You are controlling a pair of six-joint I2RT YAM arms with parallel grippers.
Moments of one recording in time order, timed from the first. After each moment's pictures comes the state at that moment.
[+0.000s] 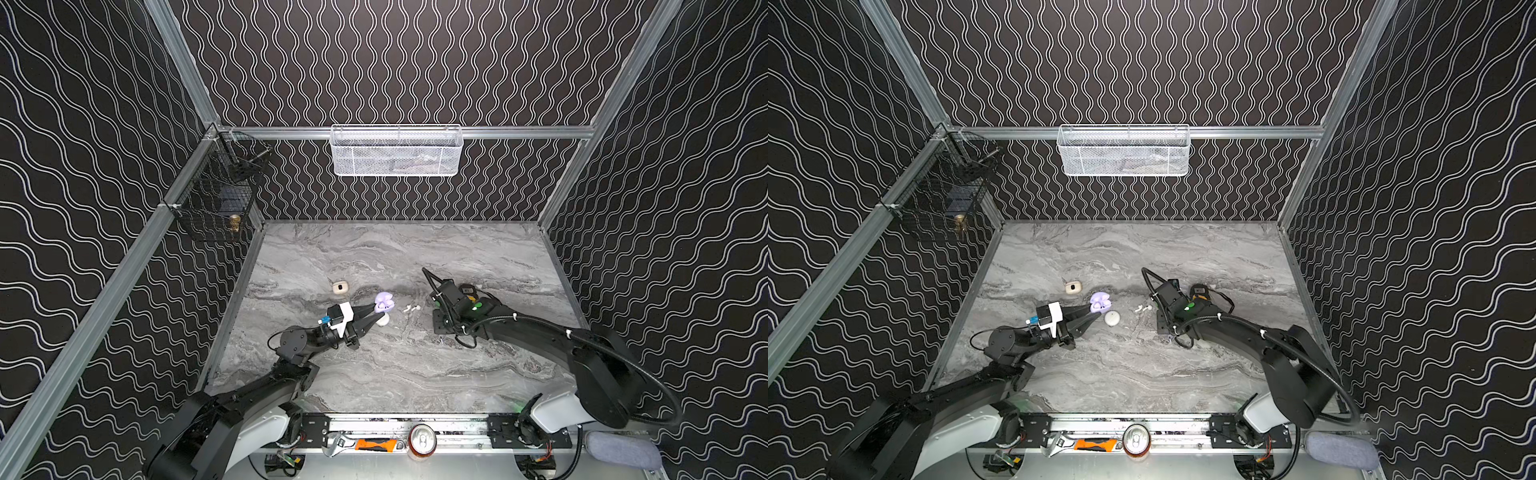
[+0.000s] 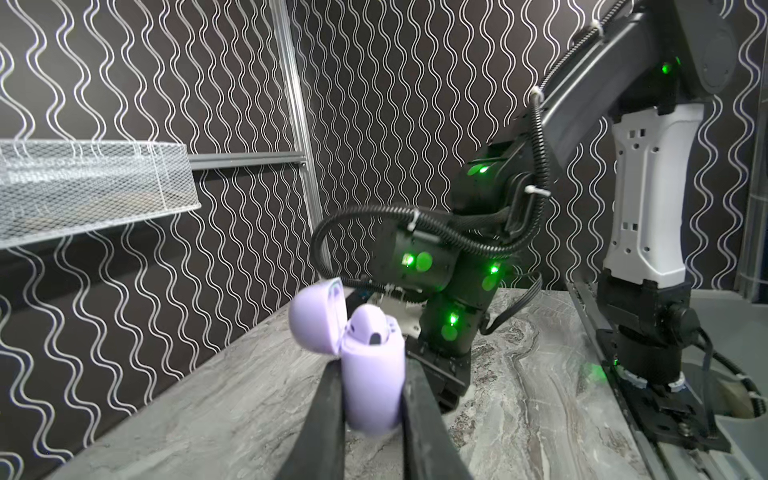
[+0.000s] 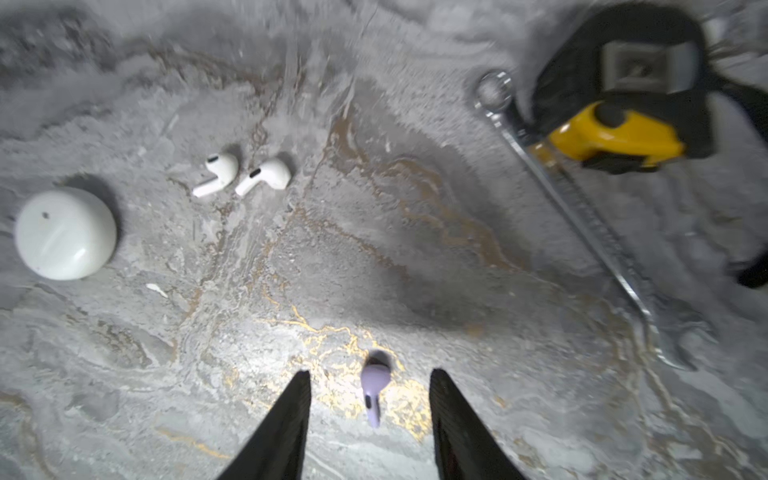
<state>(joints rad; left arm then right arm) -0.49 1.05 0.18 1.24 0.65 -0.07 0.74 1.52 0.92 -0.54 0.20 0.58</state>
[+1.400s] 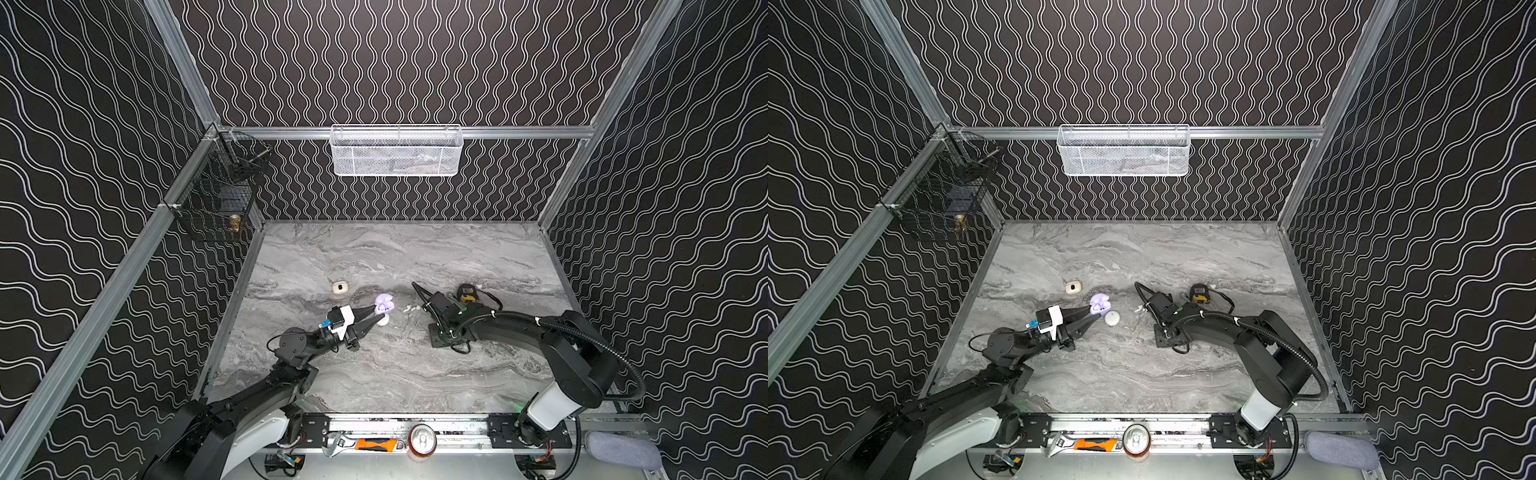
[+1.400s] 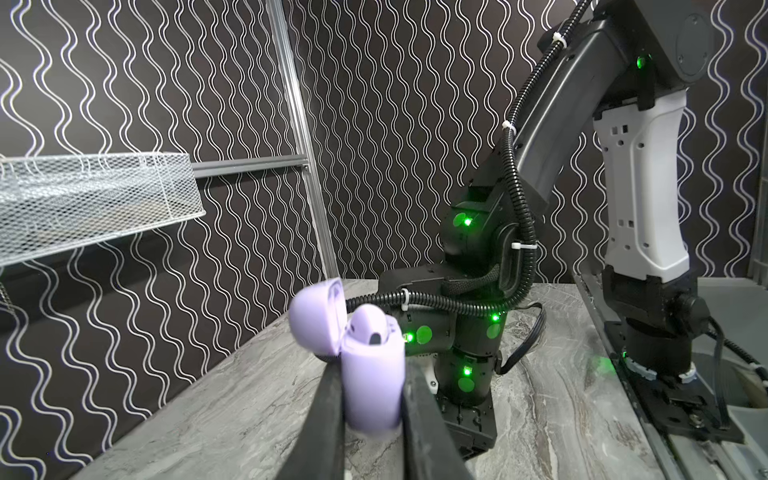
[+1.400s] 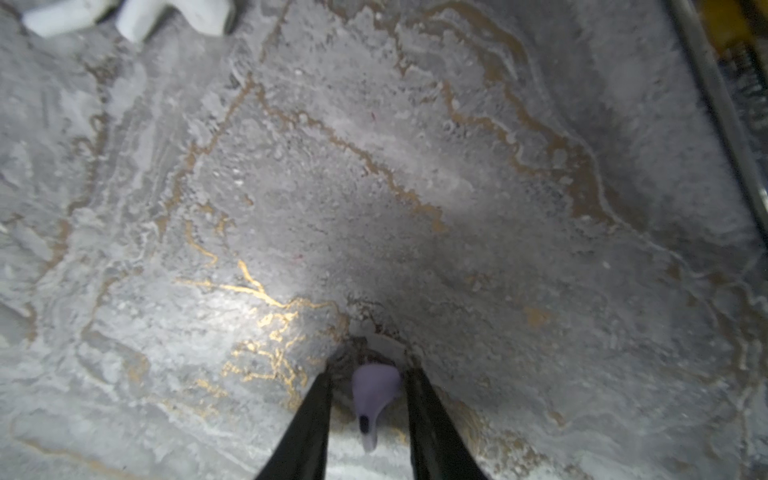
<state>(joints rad) -0.50 1.00 0.17 1.17 0.63 -0.02 0.76 1.65 0.88 -0.53 0.17 0.56</state>
